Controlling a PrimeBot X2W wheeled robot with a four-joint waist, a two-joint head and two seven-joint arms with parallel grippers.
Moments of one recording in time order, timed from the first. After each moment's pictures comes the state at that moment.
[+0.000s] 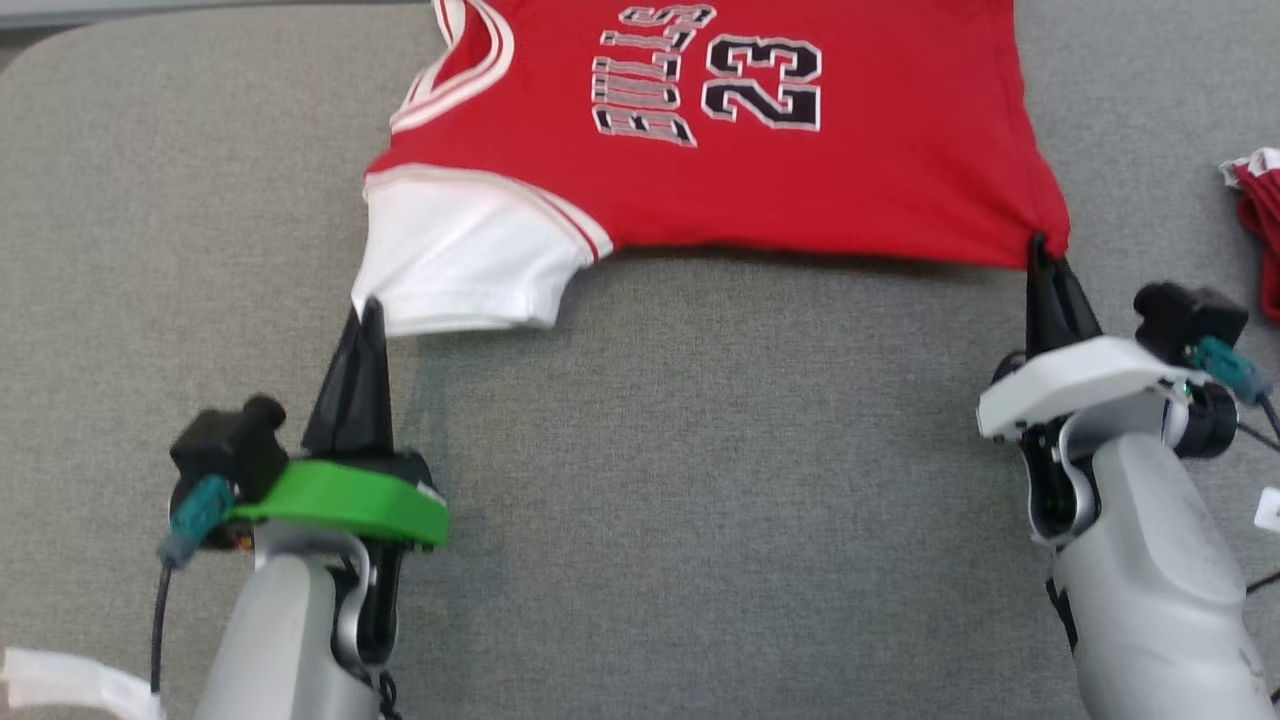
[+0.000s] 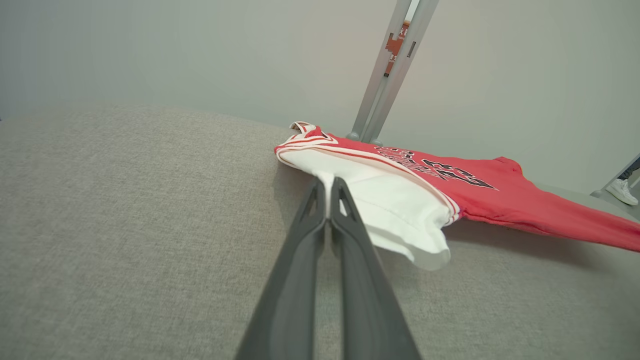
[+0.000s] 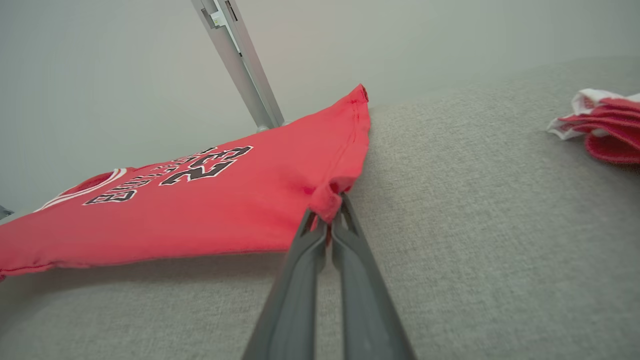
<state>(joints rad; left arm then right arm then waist) -0.37 0.06 -0.13 0.36 -0.40 -0.10 -0.26 -0.56 -0.06 -0.12 0.66 0.26 0.13 -0.26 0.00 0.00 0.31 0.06</state>
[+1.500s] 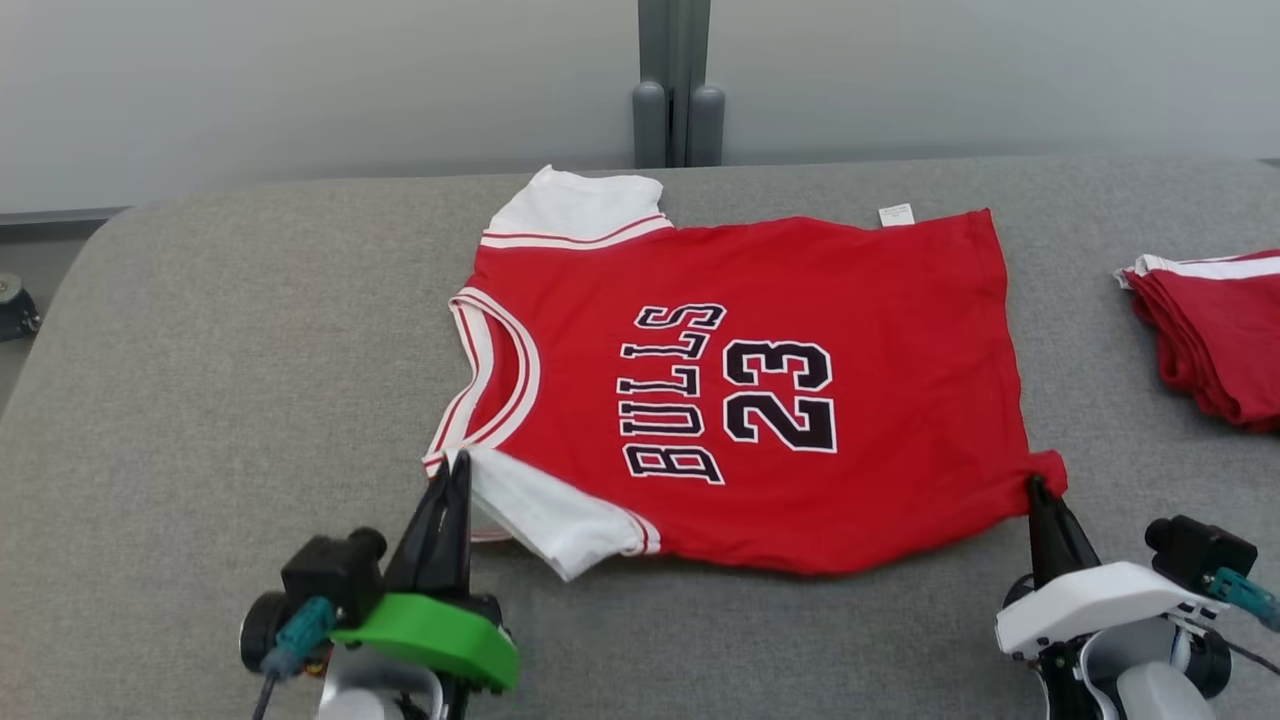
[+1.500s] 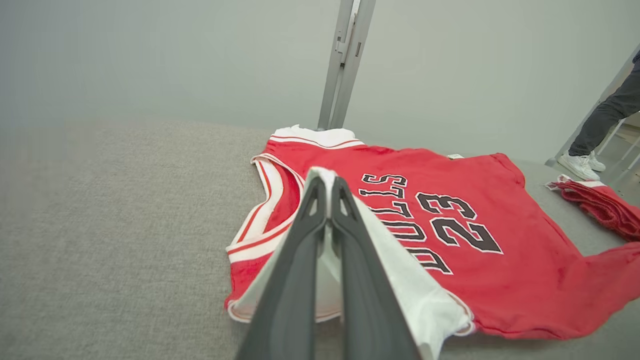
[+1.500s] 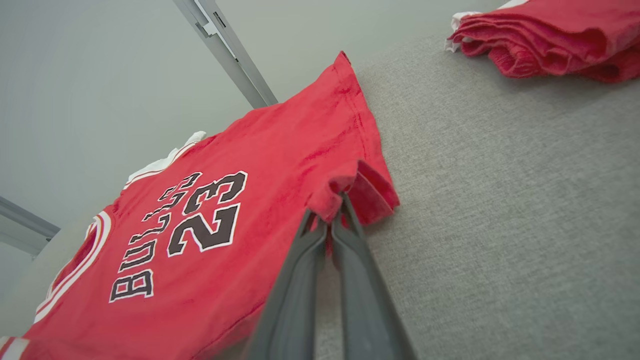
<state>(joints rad) -0.05 0.08 -0.29 0.14 -0.36 0.01 -0.16 -0.08 -0.05 -0.08 0.40 0.48 0.13 -0.17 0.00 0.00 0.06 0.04</state>
